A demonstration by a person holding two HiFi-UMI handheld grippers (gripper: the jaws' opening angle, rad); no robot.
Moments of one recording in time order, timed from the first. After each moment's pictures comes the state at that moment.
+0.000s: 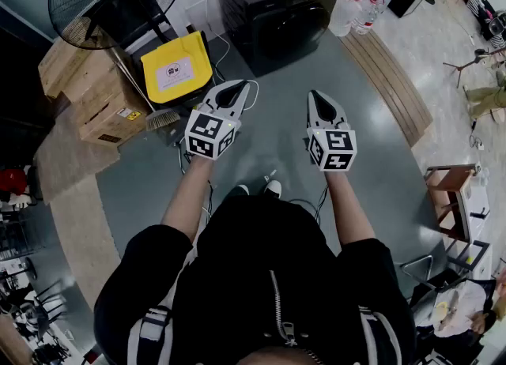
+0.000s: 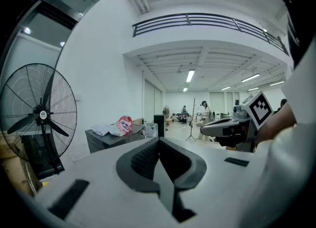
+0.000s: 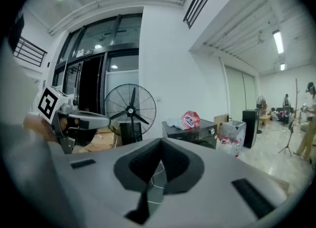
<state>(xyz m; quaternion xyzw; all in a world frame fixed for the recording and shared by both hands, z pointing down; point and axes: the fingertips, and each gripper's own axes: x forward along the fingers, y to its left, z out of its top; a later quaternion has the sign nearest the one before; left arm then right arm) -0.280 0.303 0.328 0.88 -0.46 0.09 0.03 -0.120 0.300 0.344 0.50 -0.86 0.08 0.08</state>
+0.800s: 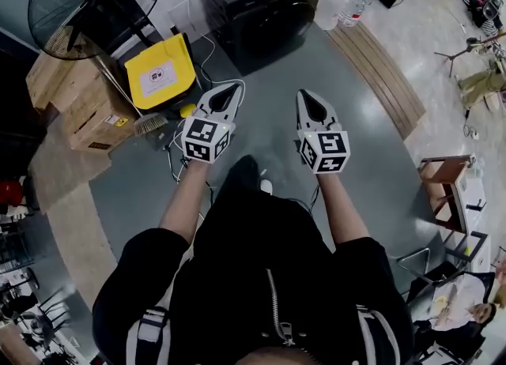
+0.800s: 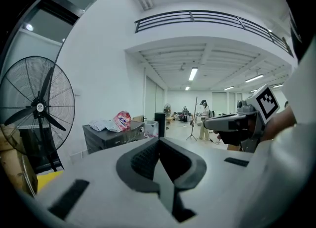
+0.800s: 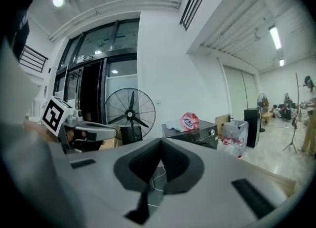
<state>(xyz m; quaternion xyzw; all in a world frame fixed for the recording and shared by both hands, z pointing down) -0.244 0.275 0.357 0.87 -0.48 0.09 0.05 -0.092 0.279 0.348 0.49 -0.87 0.08 0.05</state>
